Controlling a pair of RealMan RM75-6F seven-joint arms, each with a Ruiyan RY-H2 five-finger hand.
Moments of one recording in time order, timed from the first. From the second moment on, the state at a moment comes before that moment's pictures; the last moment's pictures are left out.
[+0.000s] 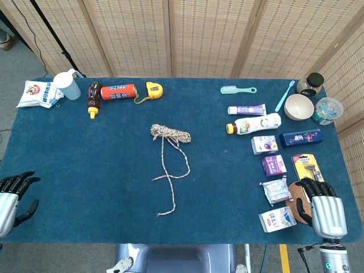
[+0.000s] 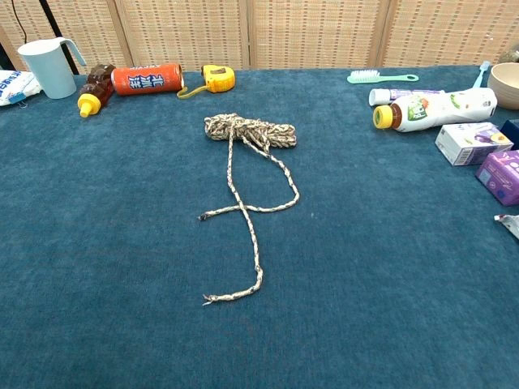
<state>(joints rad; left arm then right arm) -0.03 -1.07 0.02 -1.70 1.62 1.56 0.08 0.02 -1.27 0.06 -1.66 -1.56 1.59 -0.20</state>
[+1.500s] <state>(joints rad) -0.29 -1.03 0.00 -1.71 1.79 1.30 -0.02 0.00 -1.27 0.06 -1.67 -1.56 1.60 -0.22</state>
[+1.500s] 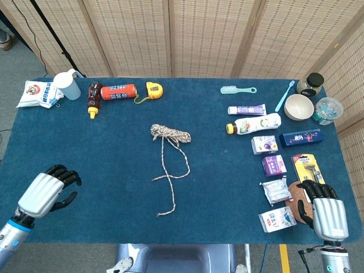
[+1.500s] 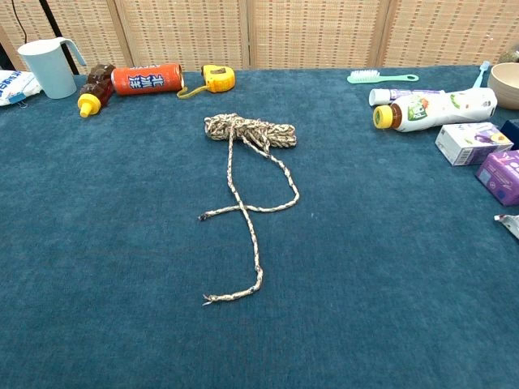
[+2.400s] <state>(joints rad) -0.72 -1.34 -0.03 -1.55 1.95 0.94 0.03 0.02 -1.27 0.07 -1.69 -1.53 1.57 -0.25</state>
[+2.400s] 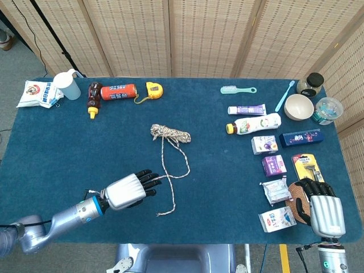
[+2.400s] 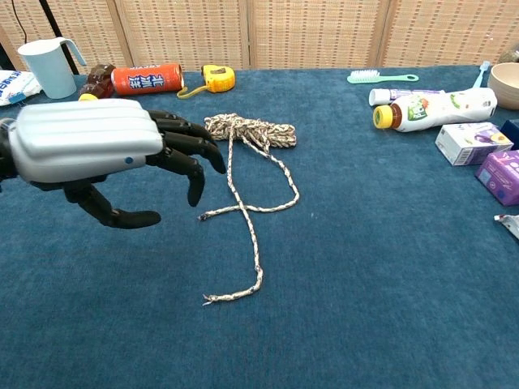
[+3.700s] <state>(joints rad) -0.84 -1.74 0.00 -1.29 1.72 0.83 0.21 0.00 -1.26 0.08 -1.66 -1.51 1.59 -0.22</state>
